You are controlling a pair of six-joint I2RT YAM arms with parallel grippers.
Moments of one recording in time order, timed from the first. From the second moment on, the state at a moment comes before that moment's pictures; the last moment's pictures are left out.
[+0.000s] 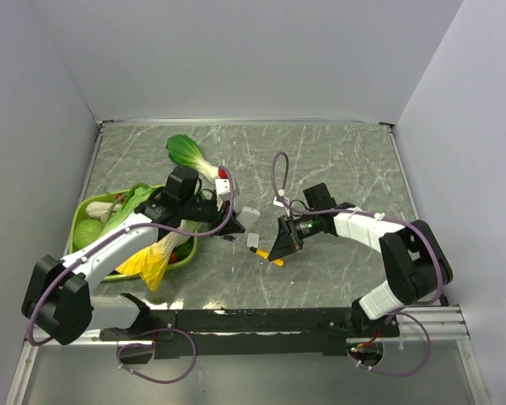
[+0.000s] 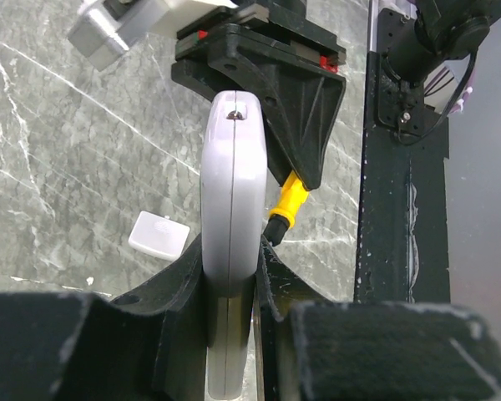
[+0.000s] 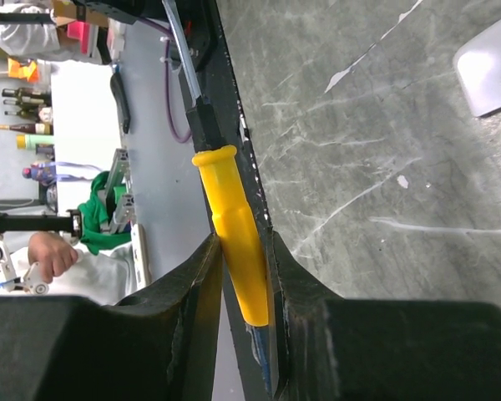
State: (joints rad) left arm -0.56 1.27 0.87 -0.16 0.87 0.18; right arm 0.41 1.51 0.74 -0.29 -1.14 0.08
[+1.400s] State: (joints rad) left arm -0.52 1.20 0.88 -0.20 0.65 -0.10; right arm 0.35 1.22 0.53 0.03 -0.68 0.35
